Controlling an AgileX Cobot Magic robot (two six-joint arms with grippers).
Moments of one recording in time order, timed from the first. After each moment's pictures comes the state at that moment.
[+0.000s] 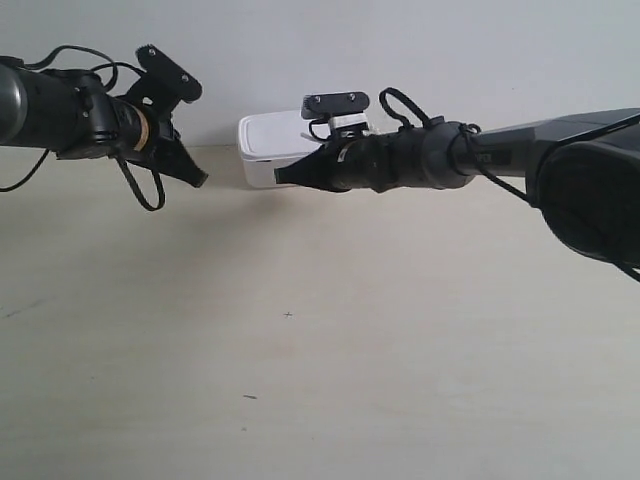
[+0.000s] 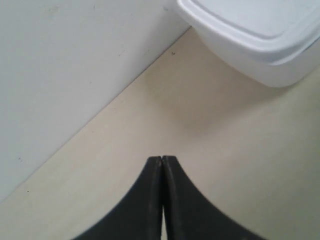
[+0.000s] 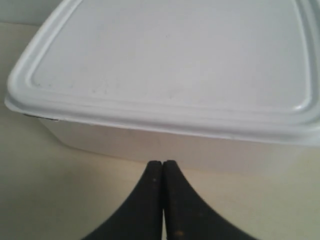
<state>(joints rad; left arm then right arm) -0.16 2.15 -1.48 1.09 0.18 -0.60 0.45 2.51 -1.85 0.10 0.04 0.05</state>
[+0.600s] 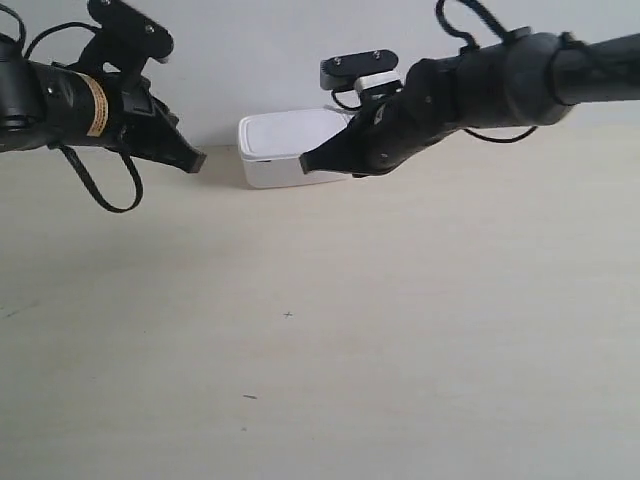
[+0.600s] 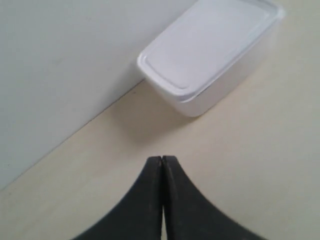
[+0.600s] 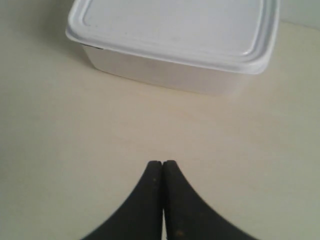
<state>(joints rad) -0.25 1.75 -1.13 1.06 0.08 -0.71 0.45 2.10 -1.51 0.07 0.28 -0.02</state>
